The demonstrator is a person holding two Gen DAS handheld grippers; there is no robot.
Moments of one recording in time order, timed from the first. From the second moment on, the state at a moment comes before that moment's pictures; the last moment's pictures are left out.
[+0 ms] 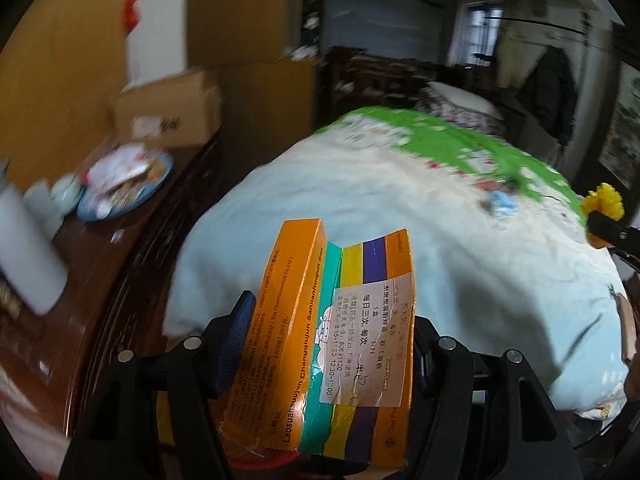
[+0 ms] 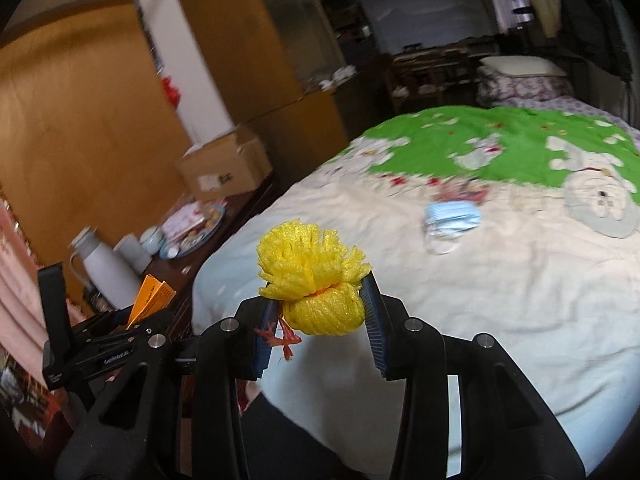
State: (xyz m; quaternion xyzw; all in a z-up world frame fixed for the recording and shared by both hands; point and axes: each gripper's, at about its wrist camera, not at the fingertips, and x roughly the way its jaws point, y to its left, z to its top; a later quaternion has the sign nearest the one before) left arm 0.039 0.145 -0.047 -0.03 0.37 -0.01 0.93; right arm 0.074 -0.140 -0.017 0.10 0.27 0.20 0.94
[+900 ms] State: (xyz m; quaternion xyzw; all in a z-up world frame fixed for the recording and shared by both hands) left arm 0.035 0.334 -0.157 -0.16 0.47 0.13 0.86; right arm 0.106 0.107 -0.087 -0.07 0.42 0.36 0.83
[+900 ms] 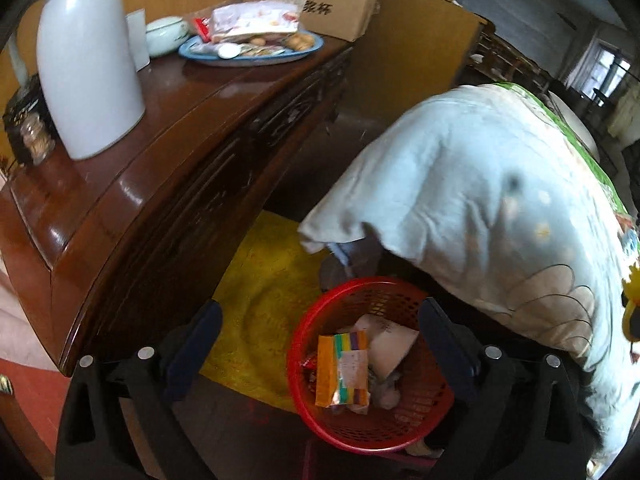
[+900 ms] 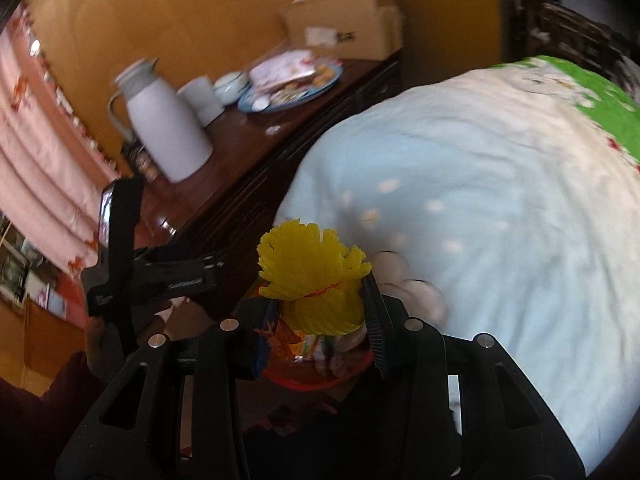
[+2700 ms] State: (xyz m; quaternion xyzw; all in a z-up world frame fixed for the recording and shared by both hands) left arm 0.095 0.064 -0.079 0.05 0.43 -0.01 0.90; right arm 0.124 -0.178 -0.065 0.13 0.32 0.16 0.93
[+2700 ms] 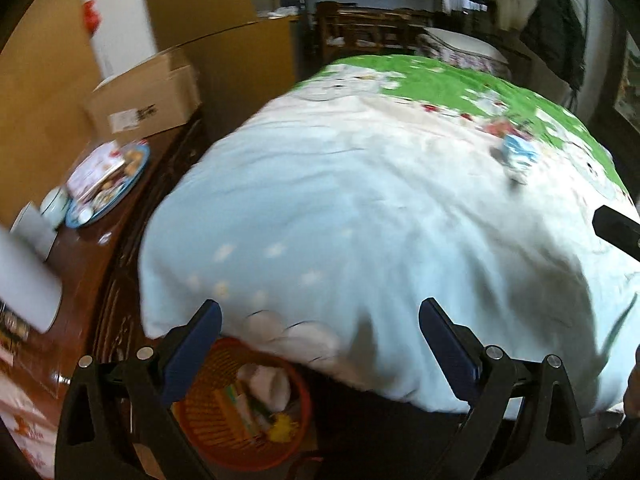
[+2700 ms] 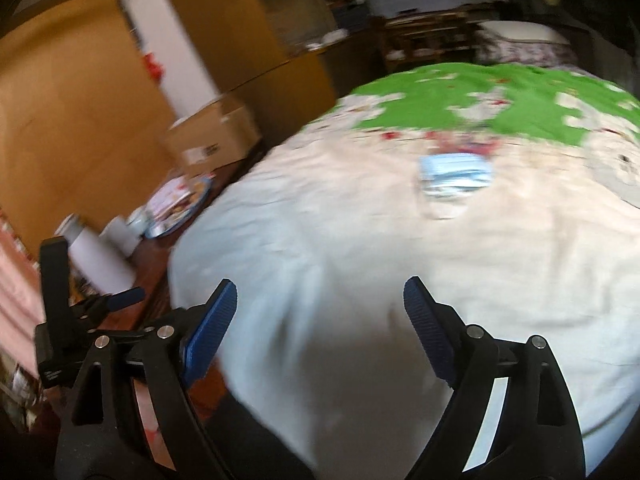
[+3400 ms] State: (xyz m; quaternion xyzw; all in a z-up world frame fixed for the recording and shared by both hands) left arm 0.241 -0.137 -0.098 0.12 0.43 -0.17 0.88; right arm 0.142 -0.333 -0.128 0.25 0.29 -0.03 0.92
